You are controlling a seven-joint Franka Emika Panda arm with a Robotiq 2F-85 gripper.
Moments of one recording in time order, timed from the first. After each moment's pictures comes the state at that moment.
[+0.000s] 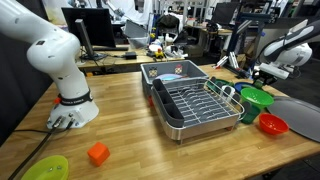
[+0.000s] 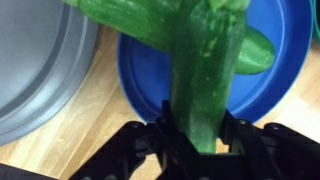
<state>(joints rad) -0.31 0.97 -0.07 -1.39 0.24 2.54 0.43</state>
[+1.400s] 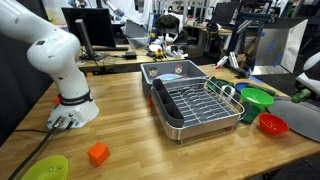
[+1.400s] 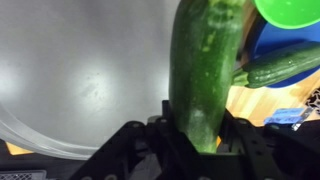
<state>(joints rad) -0.07 0.38 -0.28 -2.47 0.54 3.27 0.55</state>
